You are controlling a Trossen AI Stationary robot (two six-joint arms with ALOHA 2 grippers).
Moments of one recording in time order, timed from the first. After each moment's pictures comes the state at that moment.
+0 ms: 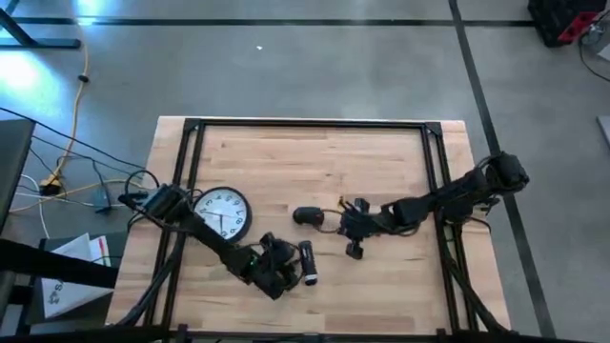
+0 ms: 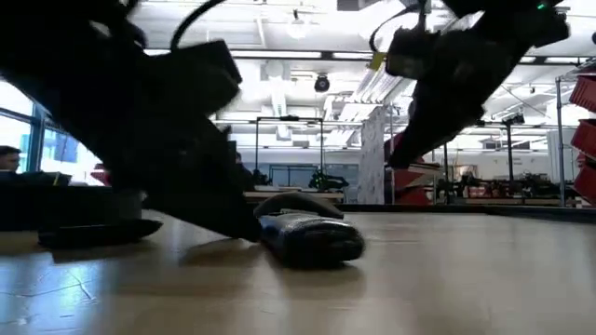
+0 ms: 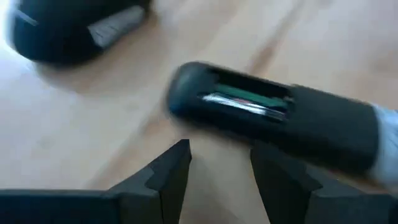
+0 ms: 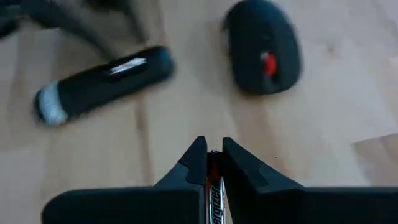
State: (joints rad) left arm -0.55 2.02 1.04 -0.09 -0.79 -0.94; right arm 0.32 1.53 0.77 -0.12 0.24 0.46
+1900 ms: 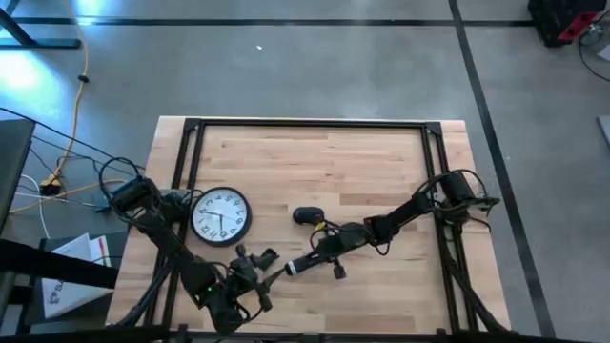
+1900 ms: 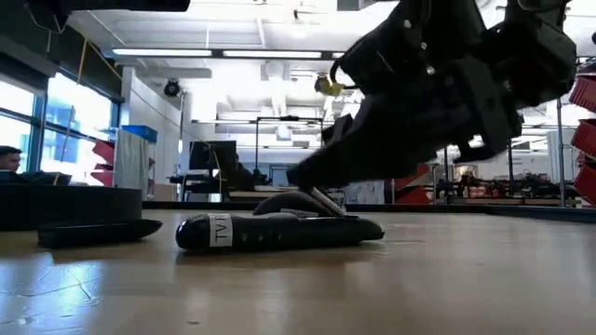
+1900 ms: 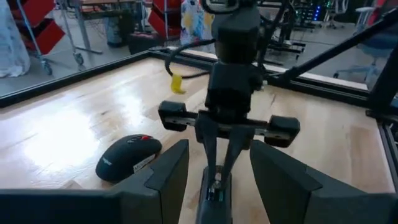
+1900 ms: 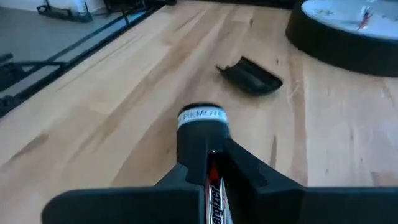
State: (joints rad) left arm -0.87 1.79 1.06 -0.08 -1.31 -0.86; right arm 0.29 2.02 0.77 0.85 -0.06 -0.03
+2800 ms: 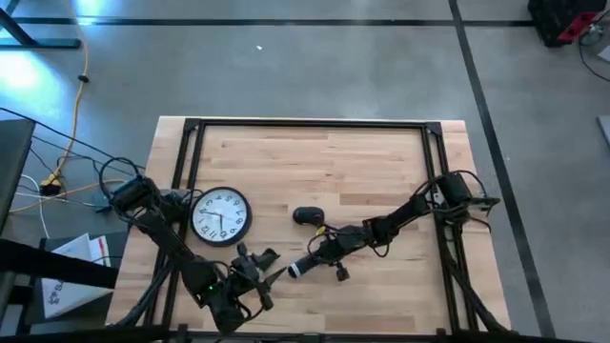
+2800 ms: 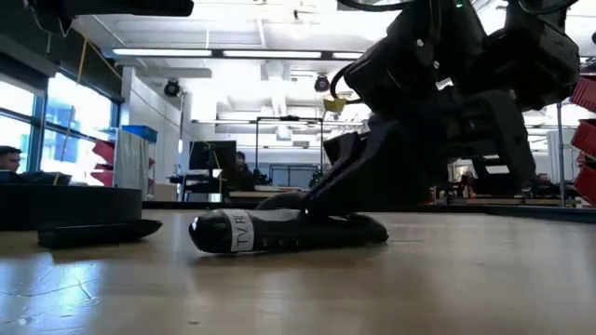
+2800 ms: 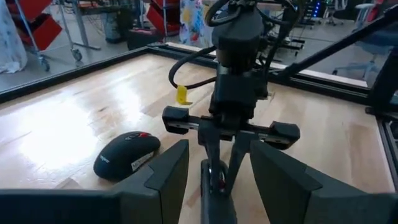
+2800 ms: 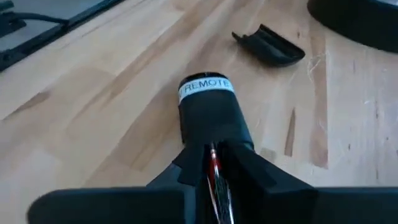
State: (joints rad) left arm -0.86 1.79 1.06 -0.08 -1.29 -0.87; right arm 0.30 2.02 0.77 0.76 -0.08 -0.09
